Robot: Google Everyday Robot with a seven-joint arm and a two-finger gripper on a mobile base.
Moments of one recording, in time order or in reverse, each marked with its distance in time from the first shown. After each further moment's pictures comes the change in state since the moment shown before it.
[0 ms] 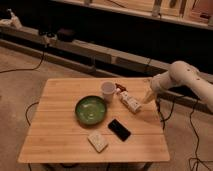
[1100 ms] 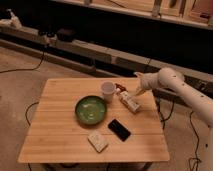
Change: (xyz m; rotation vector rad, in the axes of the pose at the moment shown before) arm -0.026 -0.064 0.062 0.280 -0.072 -0.201
